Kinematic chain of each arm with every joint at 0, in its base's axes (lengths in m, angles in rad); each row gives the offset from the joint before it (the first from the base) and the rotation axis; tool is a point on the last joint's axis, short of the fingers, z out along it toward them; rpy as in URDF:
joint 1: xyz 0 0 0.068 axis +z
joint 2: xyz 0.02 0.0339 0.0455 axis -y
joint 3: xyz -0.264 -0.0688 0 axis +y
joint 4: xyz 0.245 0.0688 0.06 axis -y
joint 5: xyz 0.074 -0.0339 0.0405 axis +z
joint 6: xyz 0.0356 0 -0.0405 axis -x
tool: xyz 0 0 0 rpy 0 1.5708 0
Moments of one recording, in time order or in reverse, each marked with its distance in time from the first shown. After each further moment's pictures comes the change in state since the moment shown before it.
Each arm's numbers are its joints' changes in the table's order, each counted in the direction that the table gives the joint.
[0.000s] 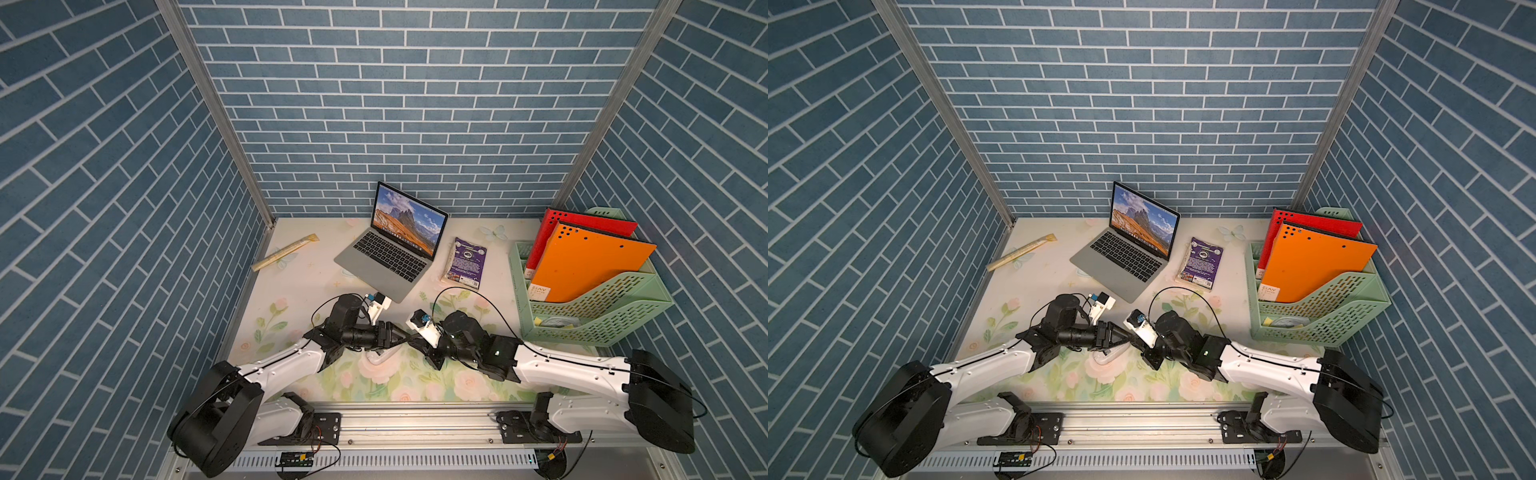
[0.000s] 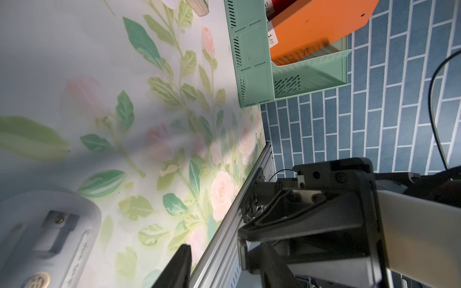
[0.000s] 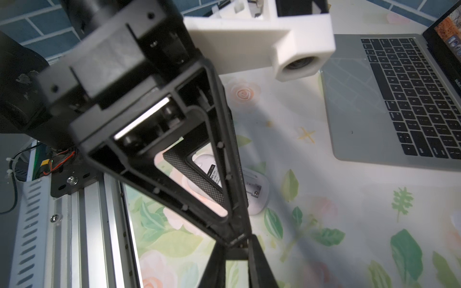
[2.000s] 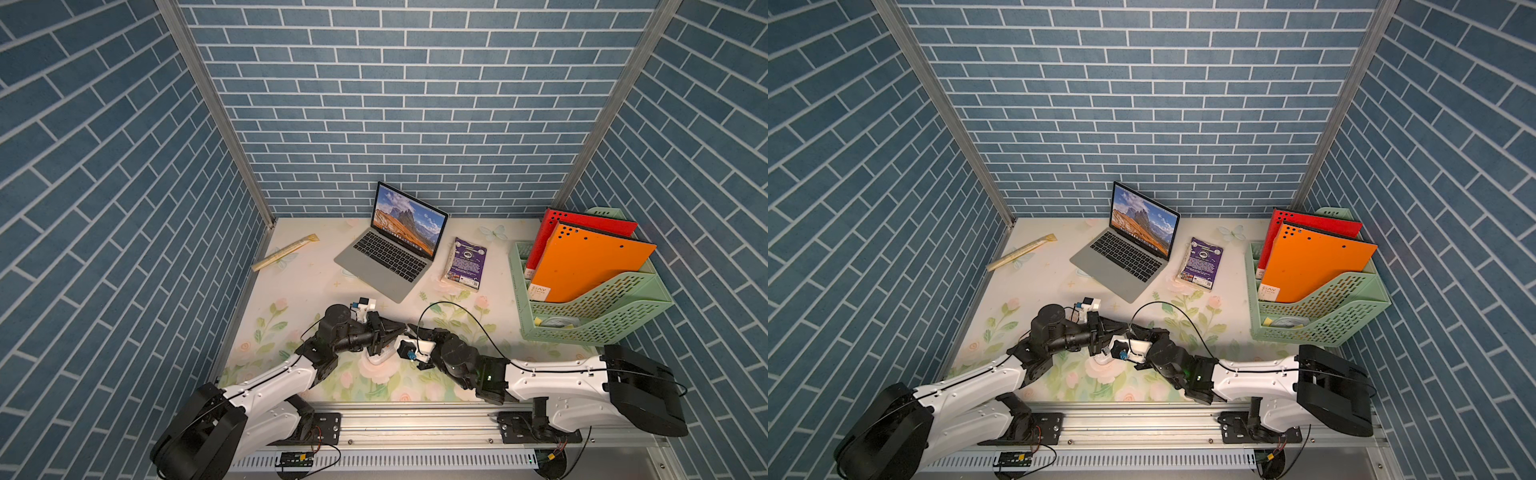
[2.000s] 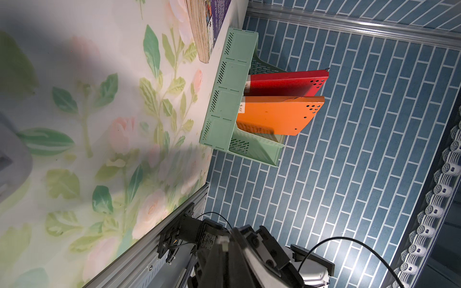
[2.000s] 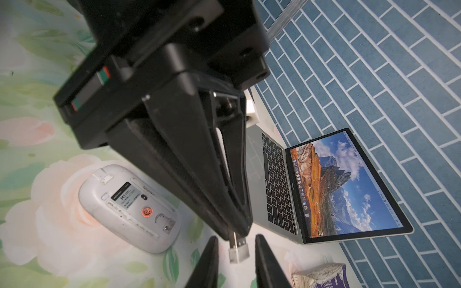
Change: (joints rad) left arm -0.030 0.141 0.123 0.291 0.175 0.752; right arm 0.218 -0.084 0.111 0.458 -0.547 0.627
